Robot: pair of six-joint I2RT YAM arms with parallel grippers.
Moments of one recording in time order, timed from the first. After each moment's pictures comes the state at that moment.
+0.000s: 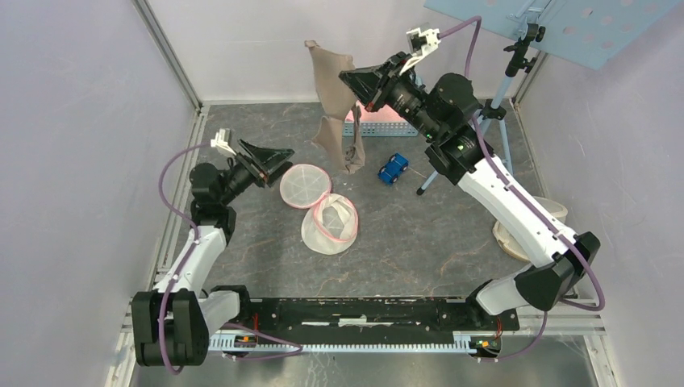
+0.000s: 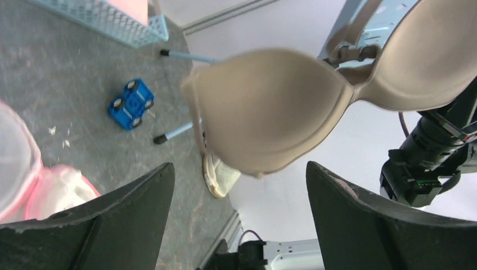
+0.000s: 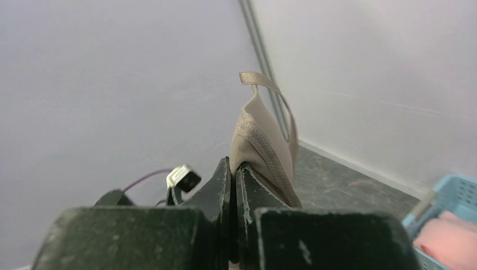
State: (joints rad) left arm 0.02 1.06 0.60 0.56 0.78 -1.22; right arm 0.65 1.45 1.59 0.18 -0.24 0.41
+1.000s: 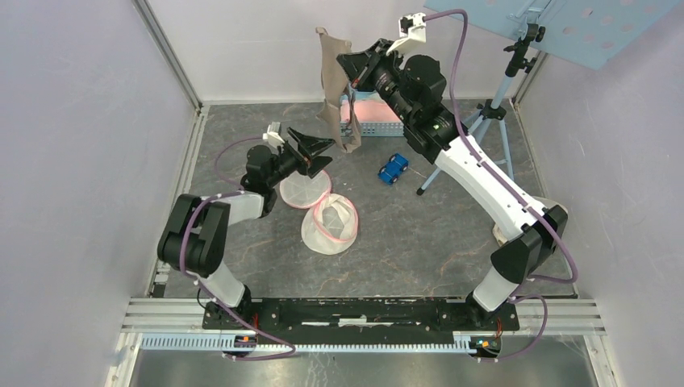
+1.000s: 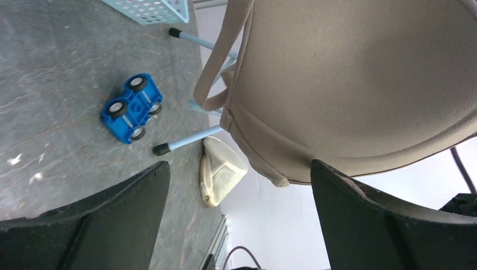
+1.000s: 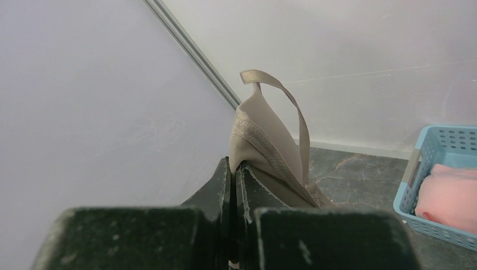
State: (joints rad) left arm -0.26 1.61 0.71 0.89 0.56 -1.33; right arm 0.65 1.66 1.79 0.06 0.07 0.58
